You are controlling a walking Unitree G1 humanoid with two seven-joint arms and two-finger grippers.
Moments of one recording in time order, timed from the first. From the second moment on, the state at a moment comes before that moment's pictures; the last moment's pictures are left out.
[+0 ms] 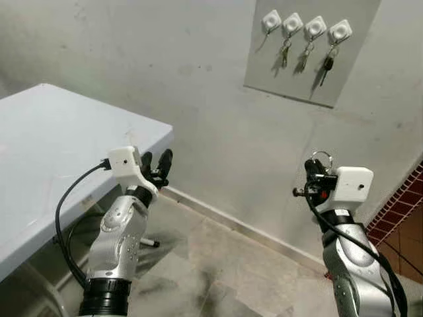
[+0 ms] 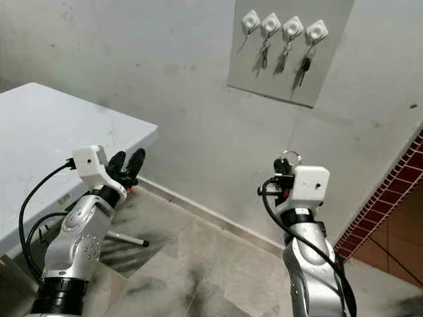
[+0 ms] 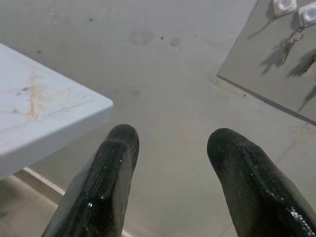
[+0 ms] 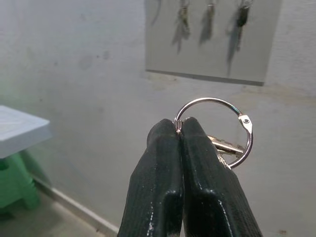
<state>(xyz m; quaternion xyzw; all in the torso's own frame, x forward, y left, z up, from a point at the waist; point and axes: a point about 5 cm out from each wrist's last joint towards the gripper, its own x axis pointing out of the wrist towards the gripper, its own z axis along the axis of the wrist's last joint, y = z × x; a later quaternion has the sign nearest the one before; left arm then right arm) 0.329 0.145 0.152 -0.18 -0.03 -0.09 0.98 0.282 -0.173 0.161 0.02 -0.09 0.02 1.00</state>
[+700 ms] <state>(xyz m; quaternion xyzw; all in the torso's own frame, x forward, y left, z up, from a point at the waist) 0.326 0.154 0.173 -0.16 -0.08 -0.12 0.98 0.281 -0.180 0.175 0.04 -0.12 0.02 0.99</state>
